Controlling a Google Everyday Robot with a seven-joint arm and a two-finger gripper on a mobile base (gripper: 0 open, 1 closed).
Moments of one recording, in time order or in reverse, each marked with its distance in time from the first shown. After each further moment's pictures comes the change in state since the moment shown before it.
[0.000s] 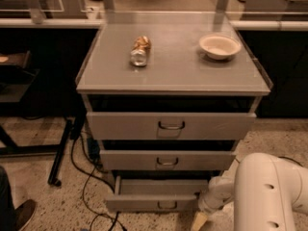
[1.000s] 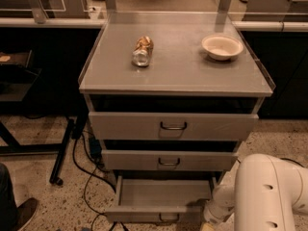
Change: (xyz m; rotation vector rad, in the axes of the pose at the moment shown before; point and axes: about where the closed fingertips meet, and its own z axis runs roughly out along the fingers) arm 0.044 0.043 0.007 -0.074 0.079 0.008
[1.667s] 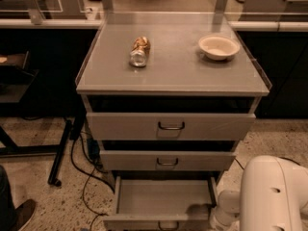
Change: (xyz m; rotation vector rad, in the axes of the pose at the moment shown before) arm 0.027 0.022 -0.009 -0.027 0.018 0.049
